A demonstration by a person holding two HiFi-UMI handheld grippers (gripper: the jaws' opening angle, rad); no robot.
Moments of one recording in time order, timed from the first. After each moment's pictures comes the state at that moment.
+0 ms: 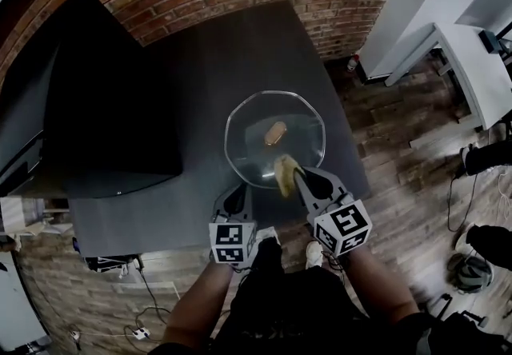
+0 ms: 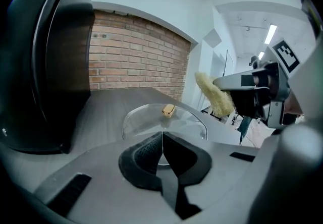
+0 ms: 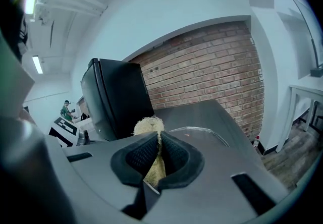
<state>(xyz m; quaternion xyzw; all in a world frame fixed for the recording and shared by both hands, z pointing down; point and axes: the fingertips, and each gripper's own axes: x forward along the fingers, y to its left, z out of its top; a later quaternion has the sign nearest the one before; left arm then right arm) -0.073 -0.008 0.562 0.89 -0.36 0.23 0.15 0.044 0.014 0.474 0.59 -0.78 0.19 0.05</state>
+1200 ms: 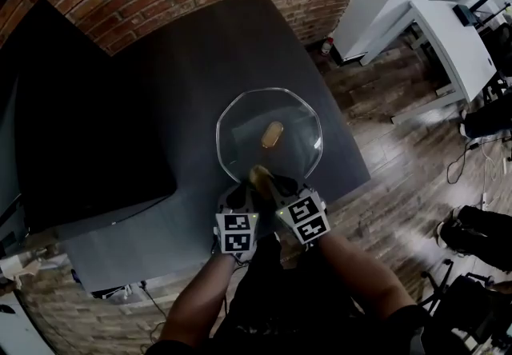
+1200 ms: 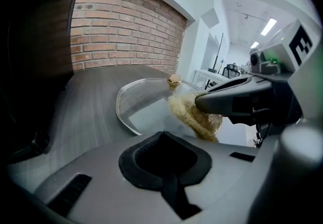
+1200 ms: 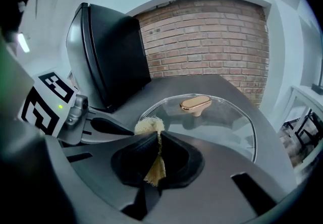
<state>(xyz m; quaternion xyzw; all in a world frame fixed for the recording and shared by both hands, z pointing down) -0.075 -0.033 0.646 0.88 -0.28 0.33 0.19 -0.020 -0.025 0.596 0.58 -0.75 0.25 0.21</state>
